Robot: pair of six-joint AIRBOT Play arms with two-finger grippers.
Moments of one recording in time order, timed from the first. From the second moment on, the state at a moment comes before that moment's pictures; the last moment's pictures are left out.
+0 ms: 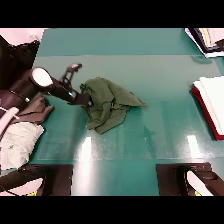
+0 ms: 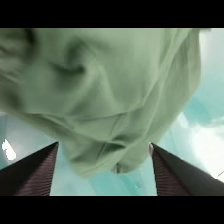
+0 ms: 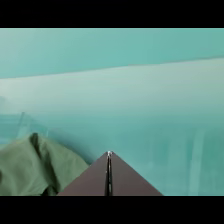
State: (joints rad) left arm -0.33 -1.29 1.11 1.07 -1.09 -1.41; right arm -0.12 -0.85 1.46 -1.12 1.17 1.60
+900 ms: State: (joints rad) left arm -0.48 -1.32 1.21 1.23 -0.99 -1.48; right arm -0.12 -1.02 1.43 -1.13 1.36 1.60
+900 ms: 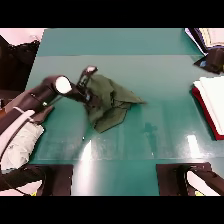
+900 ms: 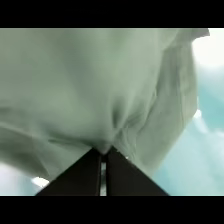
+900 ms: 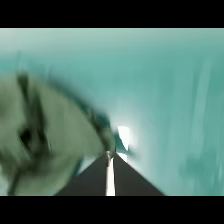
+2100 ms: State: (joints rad) left arm -0.48 -1.10 1.38 1.50 -1.24 -1.49; right arm 0.12 -1.44 1.06 -0.84 1.00 1.60
